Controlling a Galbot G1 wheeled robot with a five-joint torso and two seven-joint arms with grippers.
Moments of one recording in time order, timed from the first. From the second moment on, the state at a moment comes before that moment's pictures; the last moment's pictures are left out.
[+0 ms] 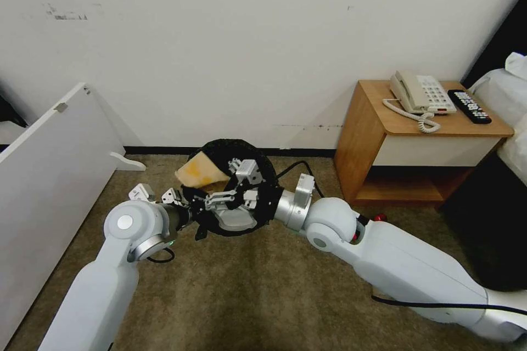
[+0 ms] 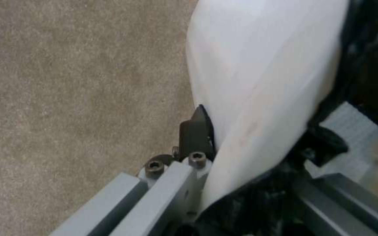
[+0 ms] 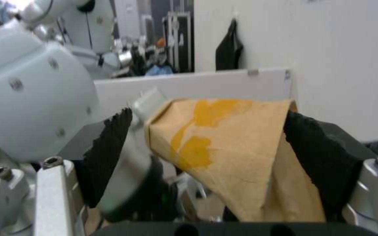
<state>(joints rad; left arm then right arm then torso) 0.99 -1.14 -0.39 -1.98 -1.80 0.61 -1.13 -0.45 0.96 -0.50 1.86 0.81 -0.02 -0.26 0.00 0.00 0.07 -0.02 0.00</state>
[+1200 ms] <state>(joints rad) 1.04 -1.14 -0.43 -2.01 -1.78 0.62 -1.11 -0.29 0.92 -0.40 1.90 0.59 -0.23 -0.26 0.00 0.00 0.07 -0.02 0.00</state>
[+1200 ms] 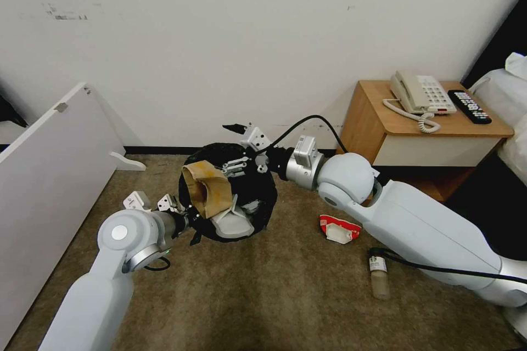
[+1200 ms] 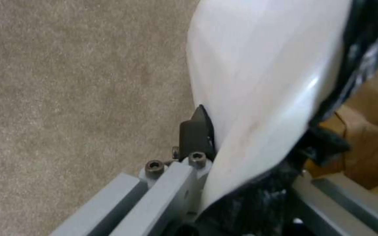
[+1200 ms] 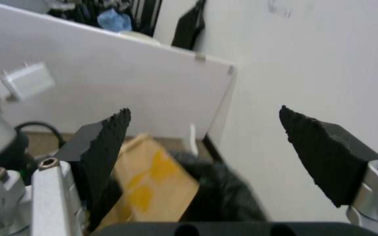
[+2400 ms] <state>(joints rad) 1.07 -1.13 -0.40 -1.97 -1.69 0.63 -1.10 -0.92 0.70 0.01 2.12 0.94 -0.35 0.44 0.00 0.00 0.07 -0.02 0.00</state>
